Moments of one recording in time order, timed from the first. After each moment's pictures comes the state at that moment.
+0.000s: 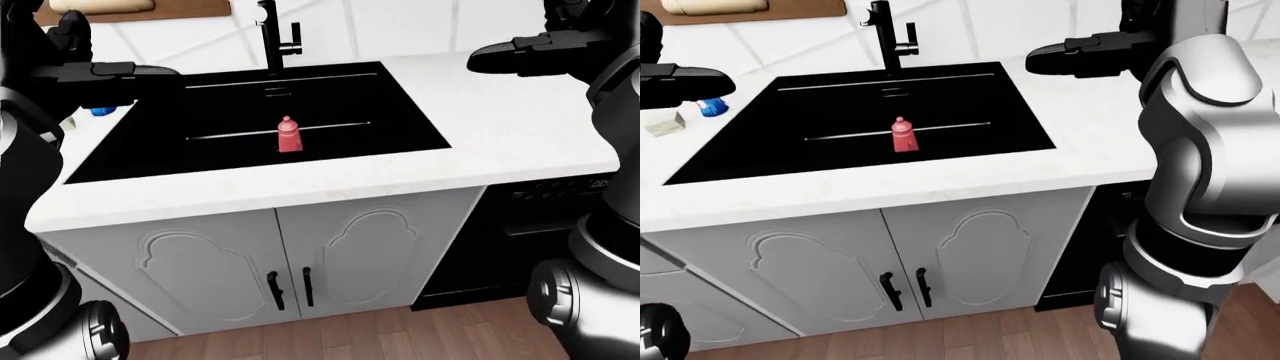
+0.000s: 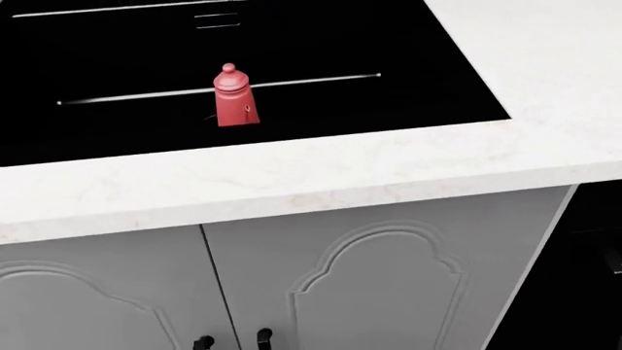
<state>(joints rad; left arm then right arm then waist) -0.85 0.67 0.38 -0.40 -0.55 1.12 0.23 -1.01 -0.55 -0.27 -0.29 0.19 1.10 -0.02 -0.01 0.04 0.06</state>
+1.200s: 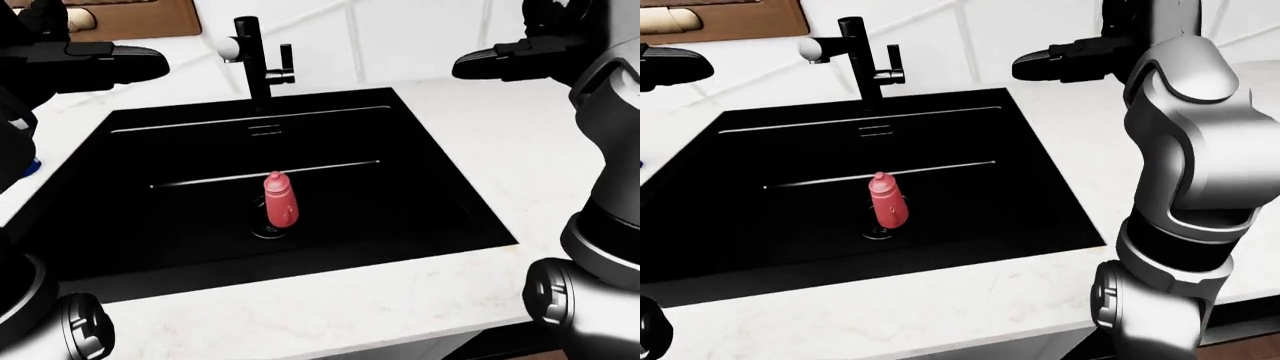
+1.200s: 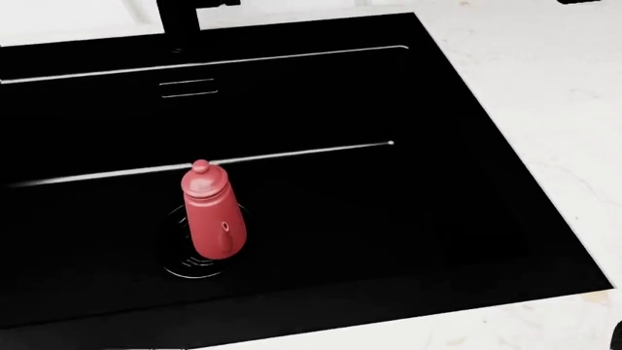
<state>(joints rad) -0.91 0.73 0.39 -0.39 -0.62 1.17 0.29 -1.02 -0.53 -0.23 -0.28 0.20 1.11 -0.01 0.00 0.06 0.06</state>
